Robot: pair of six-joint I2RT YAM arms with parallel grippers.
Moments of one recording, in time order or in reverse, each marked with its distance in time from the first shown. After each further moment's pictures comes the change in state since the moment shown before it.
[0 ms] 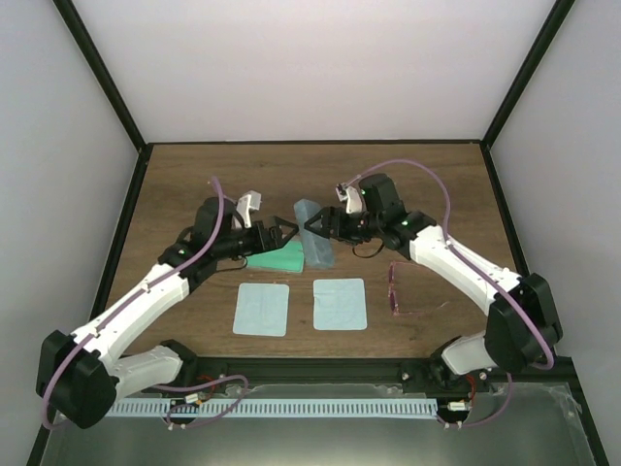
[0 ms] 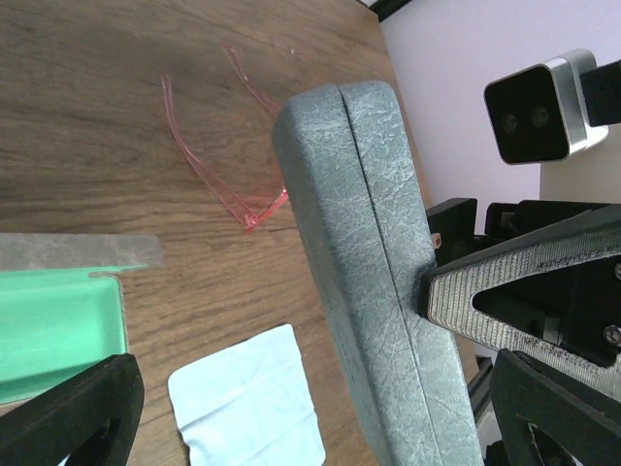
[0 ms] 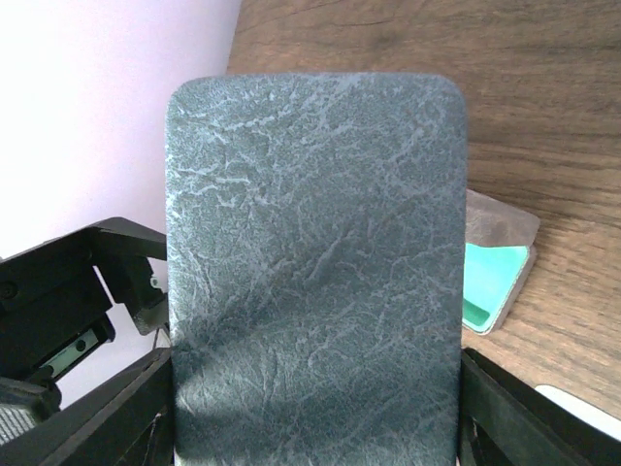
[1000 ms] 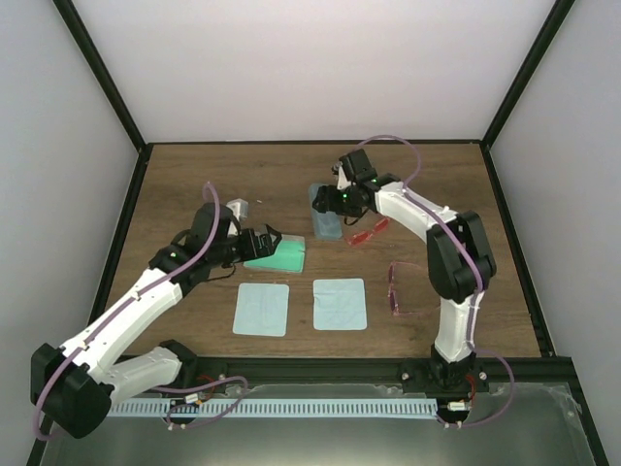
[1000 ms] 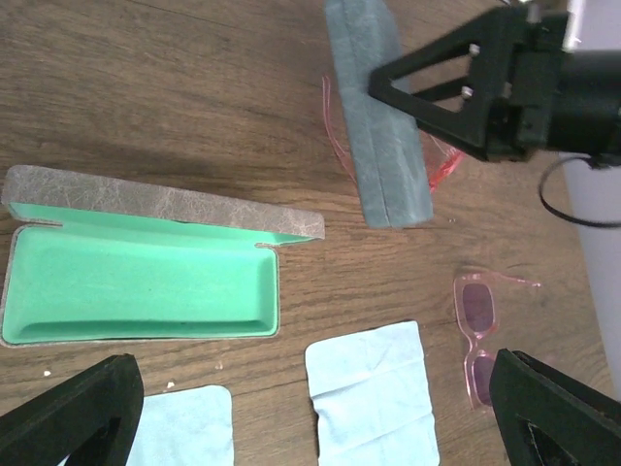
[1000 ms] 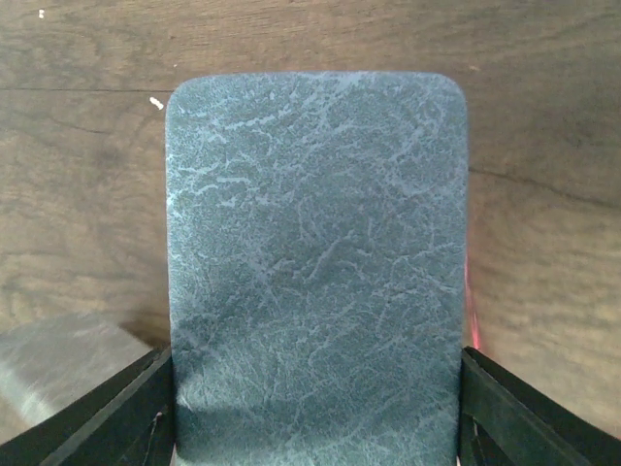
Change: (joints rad) left arm -0.020 -0.047 0.030 -0.253 -0.246 0.070; right arm -0.094 0.467 0.376 -0.177 0.264 -0.227
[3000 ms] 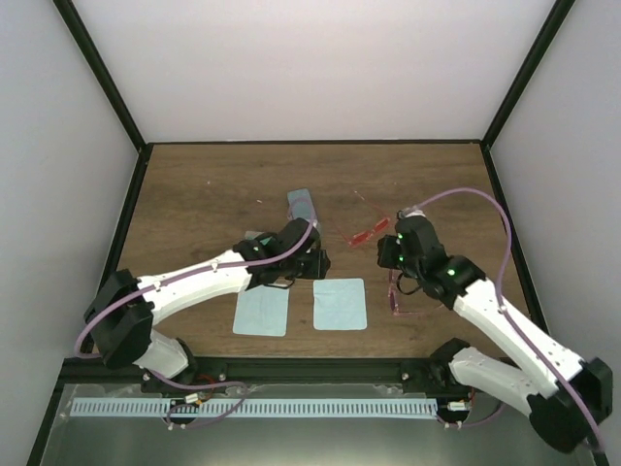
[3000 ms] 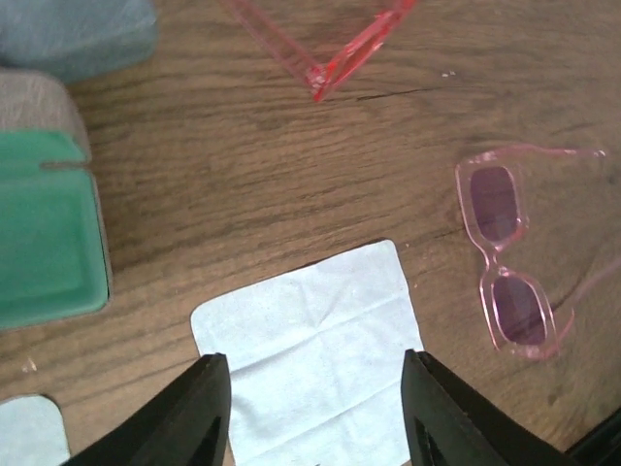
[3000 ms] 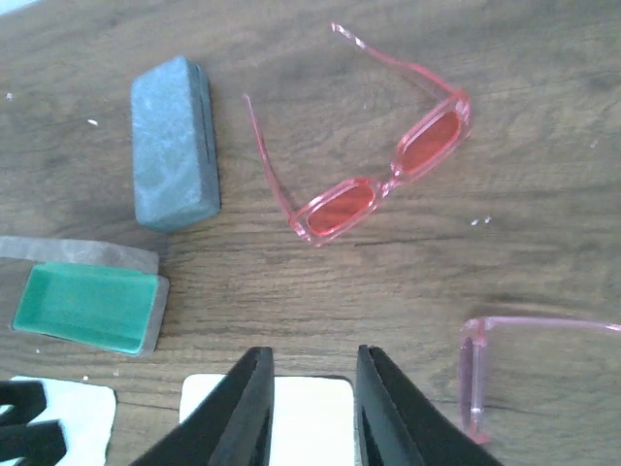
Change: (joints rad) left arm -0.388 0.419 0.189 0.056 -0.167 -0.052; right arm 0.103 -0.895 -0.654 -0.074 0.441 0.136
